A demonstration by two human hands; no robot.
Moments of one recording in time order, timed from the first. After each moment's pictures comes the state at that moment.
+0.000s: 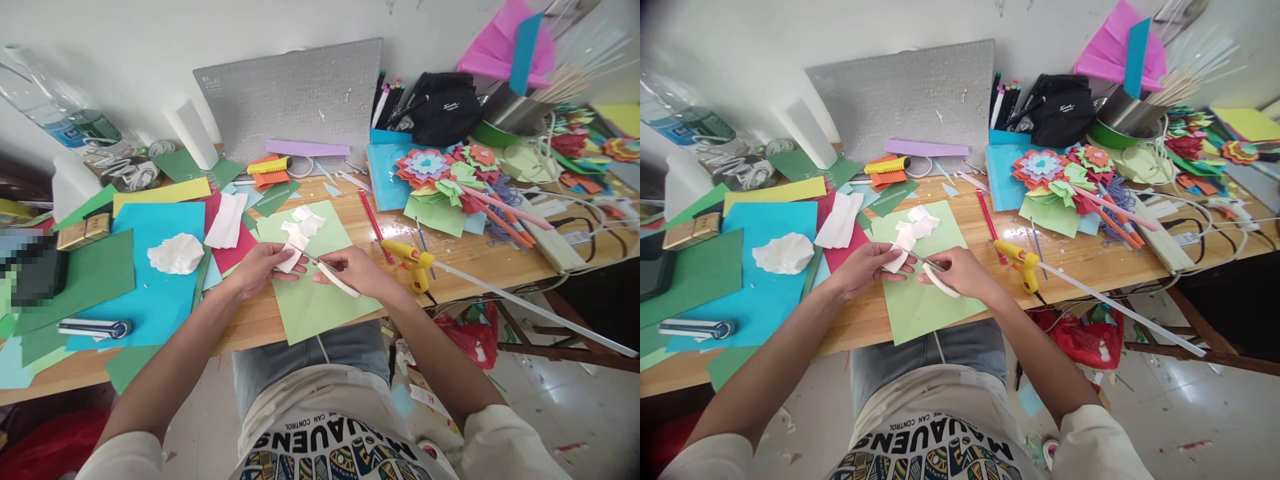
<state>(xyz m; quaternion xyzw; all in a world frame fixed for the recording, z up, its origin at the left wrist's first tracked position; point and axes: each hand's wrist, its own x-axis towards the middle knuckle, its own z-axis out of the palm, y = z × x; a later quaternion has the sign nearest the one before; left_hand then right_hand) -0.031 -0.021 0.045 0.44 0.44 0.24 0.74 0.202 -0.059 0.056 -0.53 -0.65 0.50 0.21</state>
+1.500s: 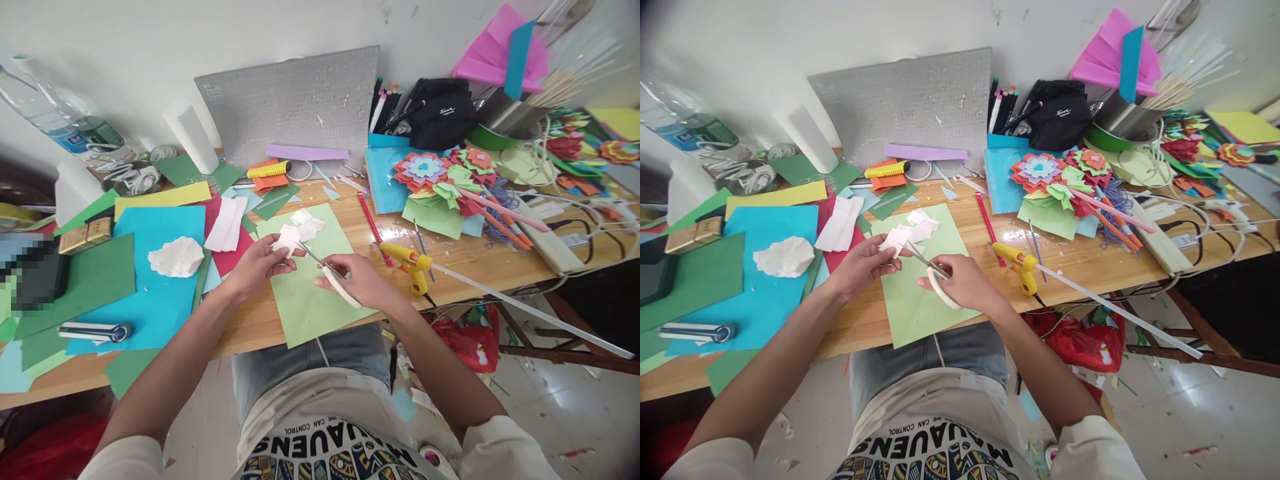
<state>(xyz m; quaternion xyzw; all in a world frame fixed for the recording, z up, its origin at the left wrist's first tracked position) -0.031 -0.021 0.050 0.46 0.42 0.32 0.72 0.200 -0.071 0.058 -0.56 -0.65 0.45 0.23</state>
